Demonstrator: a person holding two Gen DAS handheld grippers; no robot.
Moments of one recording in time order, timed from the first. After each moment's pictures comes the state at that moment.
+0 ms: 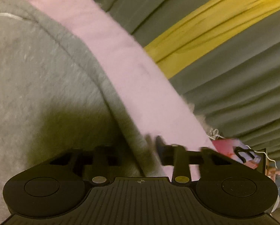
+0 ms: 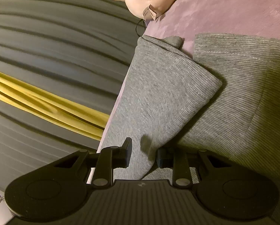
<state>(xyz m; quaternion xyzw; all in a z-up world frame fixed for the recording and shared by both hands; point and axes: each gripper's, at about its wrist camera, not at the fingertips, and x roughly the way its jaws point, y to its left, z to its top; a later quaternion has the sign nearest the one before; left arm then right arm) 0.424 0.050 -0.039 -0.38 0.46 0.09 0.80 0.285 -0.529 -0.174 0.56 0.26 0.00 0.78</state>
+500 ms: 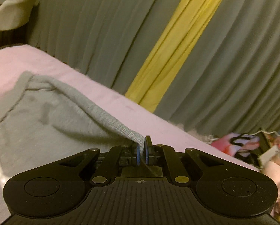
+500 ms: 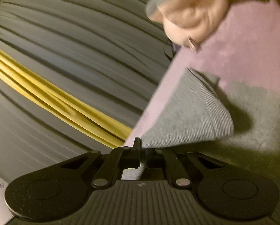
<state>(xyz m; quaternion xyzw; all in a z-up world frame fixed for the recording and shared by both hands) 0.244 0.041 0.093 -0.23 0.33 0.04 0.92 0.243 -0.531 -0.099 0.52 0.19 0.02 0.84</state>
